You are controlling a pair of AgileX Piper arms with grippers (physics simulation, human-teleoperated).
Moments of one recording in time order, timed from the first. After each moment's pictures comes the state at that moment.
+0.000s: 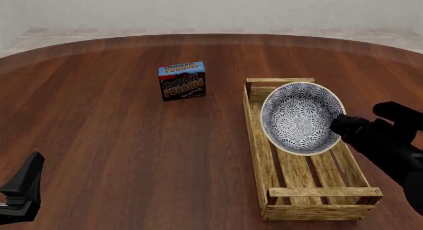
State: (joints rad) left arm 0.00 0.00 0.00 0.00 0.00; right arm 0.05 1.18 -0.32 -0.43 0.39
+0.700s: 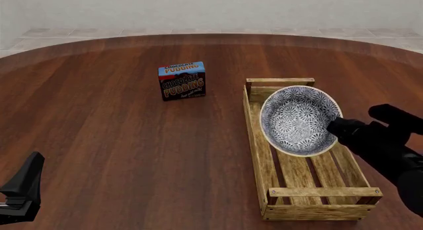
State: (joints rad) left arm 0.00 0.00 0.00 0.00 0.00; right arm 0.05 1.24 -0.32 -0.47 0.42
